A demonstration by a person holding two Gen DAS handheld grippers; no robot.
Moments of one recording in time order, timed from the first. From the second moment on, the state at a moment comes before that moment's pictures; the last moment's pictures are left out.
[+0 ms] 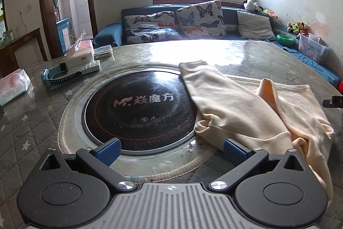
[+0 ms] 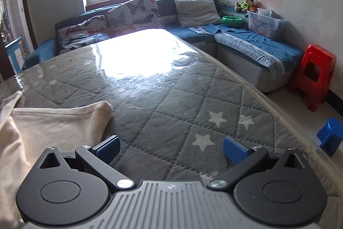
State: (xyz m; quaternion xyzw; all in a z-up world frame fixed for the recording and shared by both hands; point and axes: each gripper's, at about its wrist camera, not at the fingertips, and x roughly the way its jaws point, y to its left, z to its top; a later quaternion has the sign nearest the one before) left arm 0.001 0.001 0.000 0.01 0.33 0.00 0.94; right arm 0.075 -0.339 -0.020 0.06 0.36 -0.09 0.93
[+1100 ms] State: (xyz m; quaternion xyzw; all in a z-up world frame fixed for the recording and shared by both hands) left arm -0.029 -0.048 0.012 0.03 0.34 -0.07 0.94; right arm -0.049 -0.277 0.046 0.01 0.32 0.12 0.94
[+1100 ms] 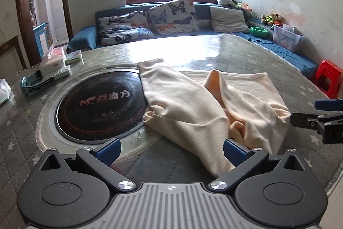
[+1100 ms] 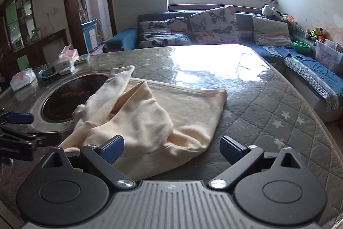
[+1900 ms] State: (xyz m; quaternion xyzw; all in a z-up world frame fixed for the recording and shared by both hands) left arm -0.031 -0.058 0.013 0.02 0.35 -0.08 0.93; right arm -0.056 -0.264 0.043 0.00 0.34 0.16 0.93
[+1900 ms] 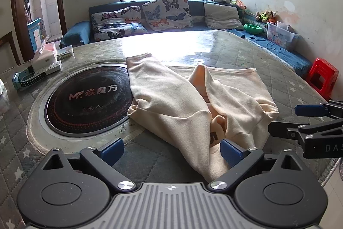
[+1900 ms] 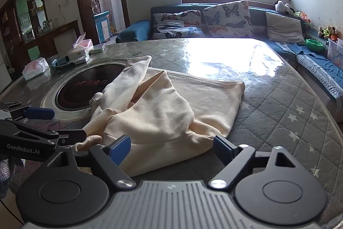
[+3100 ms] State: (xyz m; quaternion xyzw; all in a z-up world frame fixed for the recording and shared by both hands) left arm 0.058 -0.053 0.020 0.02 0.37 -0.09 0.93; right arm 0.115 -0.223 0.028 0.00 0.38 0.20 0.90
